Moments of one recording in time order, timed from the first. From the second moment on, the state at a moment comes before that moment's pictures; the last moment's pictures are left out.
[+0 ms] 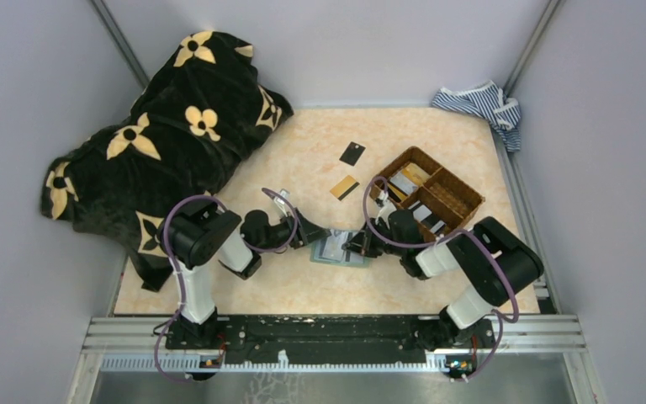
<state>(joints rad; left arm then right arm) -0.58 1.94 0.37 1.38 0.49 -1.01 0.57 1.57 0.31 0.77 -0.42 0.80</state>
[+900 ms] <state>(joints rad) -0.58 1.95 0.38 1.40 0.52 -1.03 0.53 0.94 0.26 0.16 -0.26 0.56</state>
